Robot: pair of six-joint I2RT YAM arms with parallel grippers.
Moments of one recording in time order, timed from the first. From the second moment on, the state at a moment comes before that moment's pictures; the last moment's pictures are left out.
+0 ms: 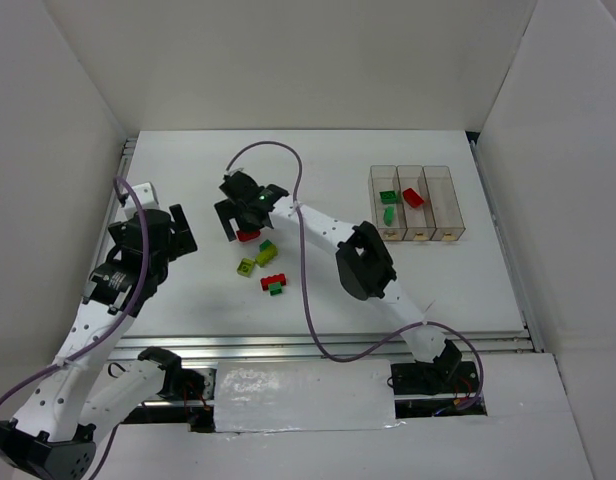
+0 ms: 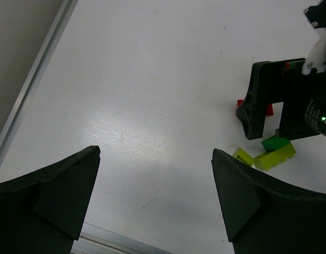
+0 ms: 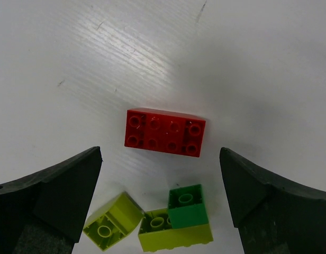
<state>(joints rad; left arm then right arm) -0.30 0.81 0.95 -0.74 -0.55 -0.42 0.88 2.49 2.31 -0.72 0.19 0.34</state>
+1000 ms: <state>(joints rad) -0.30 0.79 0.94 -0.70 -0.46 -0.37 0.86 2.43 2.14 -0.66 0.21 0.37</state>
